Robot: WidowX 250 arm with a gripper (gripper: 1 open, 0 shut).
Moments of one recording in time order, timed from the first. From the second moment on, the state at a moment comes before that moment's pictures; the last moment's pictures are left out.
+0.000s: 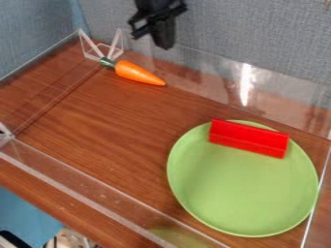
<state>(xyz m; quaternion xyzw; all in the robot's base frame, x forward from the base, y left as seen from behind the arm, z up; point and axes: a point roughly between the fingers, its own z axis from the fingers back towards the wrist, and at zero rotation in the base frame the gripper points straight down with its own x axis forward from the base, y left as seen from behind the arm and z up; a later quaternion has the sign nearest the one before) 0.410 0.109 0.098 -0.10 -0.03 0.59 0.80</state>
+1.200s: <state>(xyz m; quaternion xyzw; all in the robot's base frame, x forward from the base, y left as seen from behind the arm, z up) 0.399 0.126 0.079 -0.07 -0.06 0.61 0.79</state>
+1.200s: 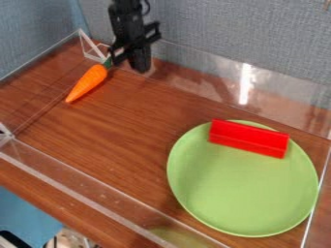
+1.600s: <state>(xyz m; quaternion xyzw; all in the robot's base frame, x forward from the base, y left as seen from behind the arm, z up) 0.388 0.096 0.148 -0.09 -0.09 0.57 0.81</state>
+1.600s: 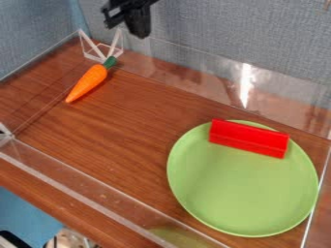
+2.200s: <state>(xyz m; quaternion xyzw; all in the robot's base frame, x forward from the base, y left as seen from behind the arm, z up) 0.322 0.036 0.159 -0.07 -0.09 0.46 0.88</state>
